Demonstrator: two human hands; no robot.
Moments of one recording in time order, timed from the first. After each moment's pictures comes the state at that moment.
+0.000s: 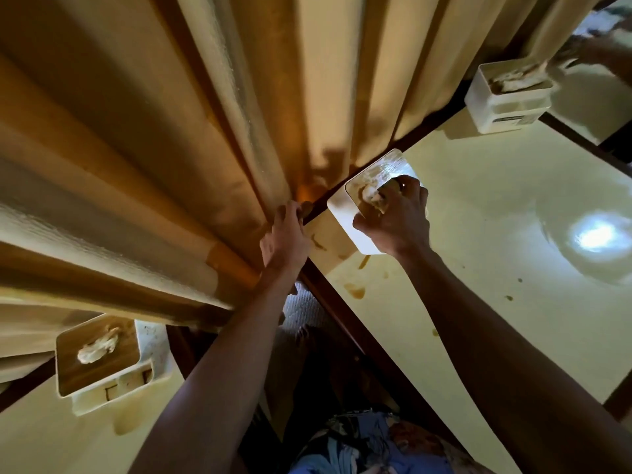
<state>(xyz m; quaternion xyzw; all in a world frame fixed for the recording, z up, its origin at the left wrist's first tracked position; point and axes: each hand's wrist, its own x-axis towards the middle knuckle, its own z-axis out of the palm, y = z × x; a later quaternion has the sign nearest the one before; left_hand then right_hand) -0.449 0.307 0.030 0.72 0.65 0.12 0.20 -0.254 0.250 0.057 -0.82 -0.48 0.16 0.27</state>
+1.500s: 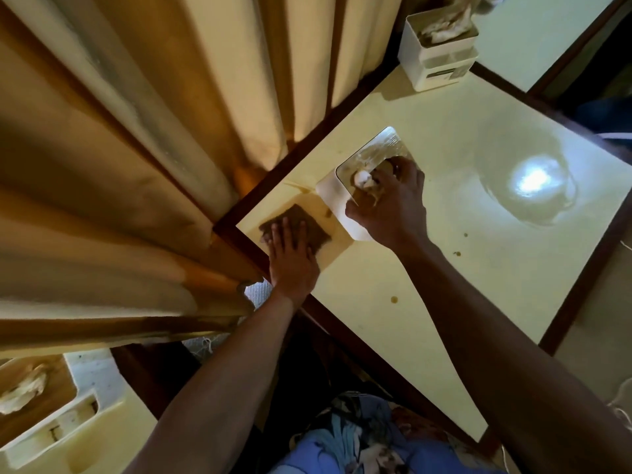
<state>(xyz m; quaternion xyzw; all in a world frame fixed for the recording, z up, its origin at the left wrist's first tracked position) -0.391 0.241 -0.108 0.86 0.50 -0.03 0.14 -0.193 0.191 0.044 -0.84 -0.44 0.11 0.29</state>
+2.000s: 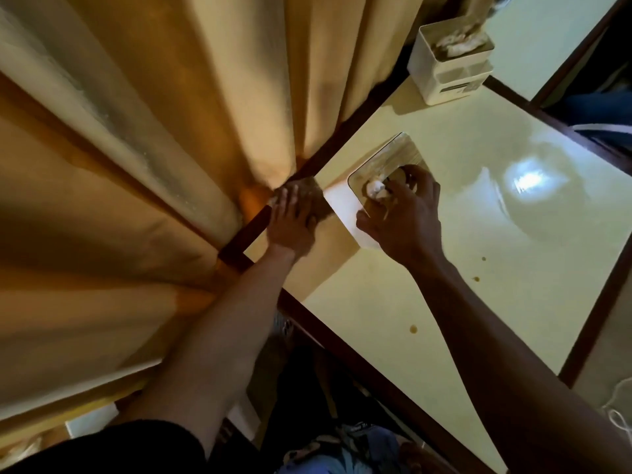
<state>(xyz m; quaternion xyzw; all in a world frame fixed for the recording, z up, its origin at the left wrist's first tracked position) -0.359 0.390 -0.125 0.90 0.41 -0.04 0.15 -0.193 0.237 0.046 -0.85 -0.43 0.09 0.30</state>
